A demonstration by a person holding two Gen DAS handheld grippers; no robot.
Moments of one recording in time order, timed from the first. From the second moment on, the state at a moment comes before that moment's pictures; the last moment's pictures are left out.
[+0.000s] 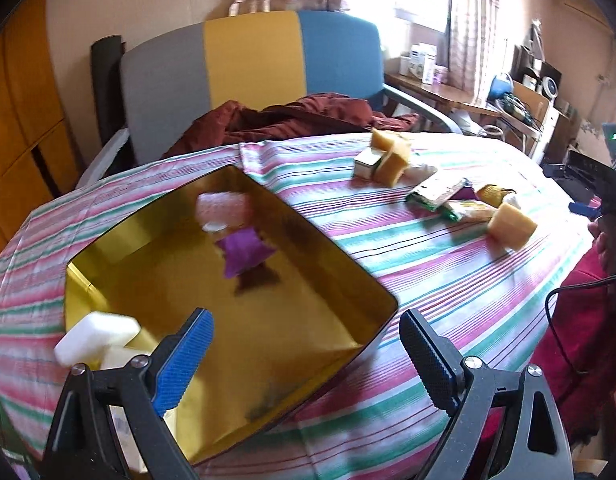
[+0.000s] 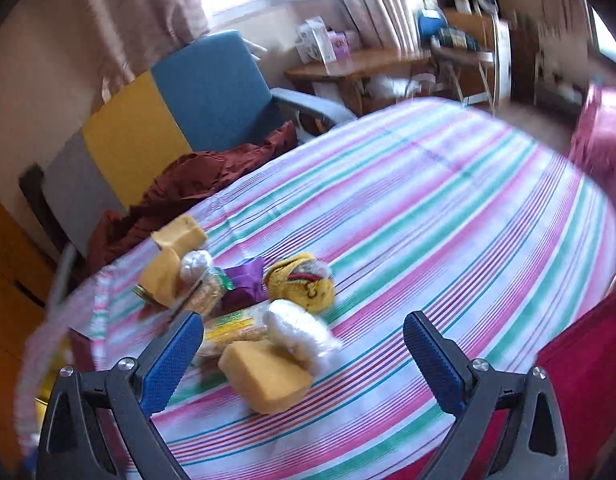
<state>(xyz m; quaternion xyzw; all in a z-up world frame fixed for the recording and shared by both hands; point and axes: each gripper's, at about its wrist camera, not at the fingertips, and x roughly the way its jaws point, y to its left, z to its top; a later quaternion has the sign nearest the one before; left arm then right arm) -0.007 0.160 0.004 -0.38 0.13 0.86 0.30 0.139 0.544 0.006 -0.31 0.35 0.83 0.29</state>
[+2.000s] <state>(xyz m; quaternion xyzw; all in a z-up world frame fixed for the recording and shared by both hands) -0.010 0.360 -0.069 -0.55 0.05 0.68 0.49 0.140 0.563 -0.030 -0.31 0.46 0.80 0.24</state>
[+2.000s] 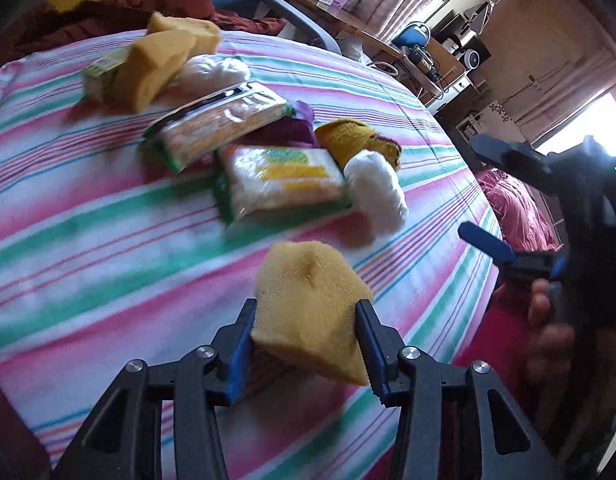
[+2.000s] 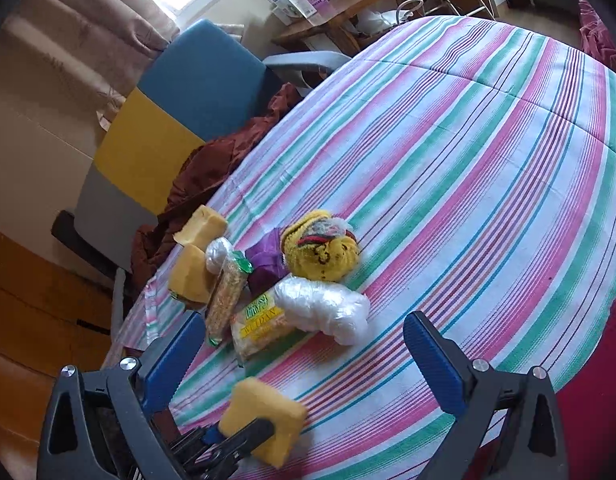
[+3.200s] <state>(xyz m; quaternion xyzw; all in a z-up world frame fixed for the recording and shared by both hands) 0.011 0.343 -0.060 -0.47 0.15 0.73 0.48 0.086 0.567 -0.052 -0.40 0.41 0.79 0.23</state>
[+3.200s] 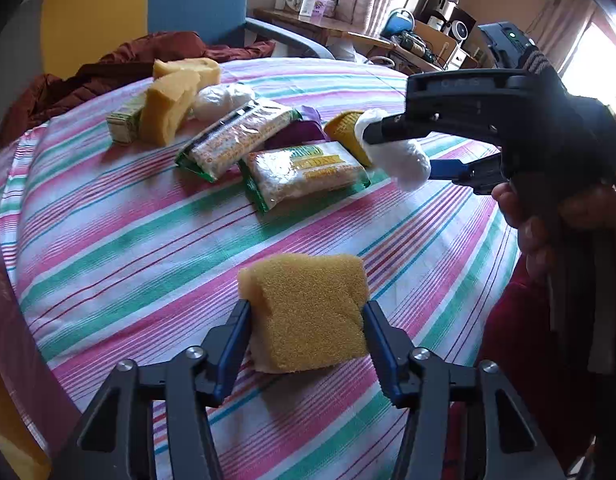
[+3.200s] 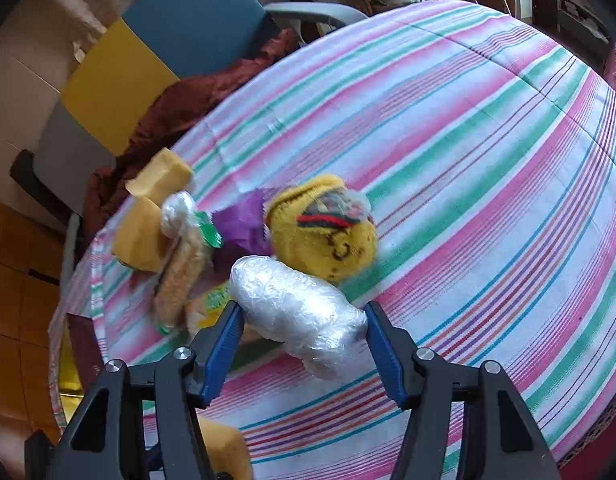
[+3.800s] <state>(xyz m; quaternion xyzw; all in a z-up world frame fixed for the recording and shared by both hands) -0.031 0.176 0.019 -0.41 0.02 0.83 0.38 0.050 0.473 0.002 -0.39 0.29 0.87 0.10</state>
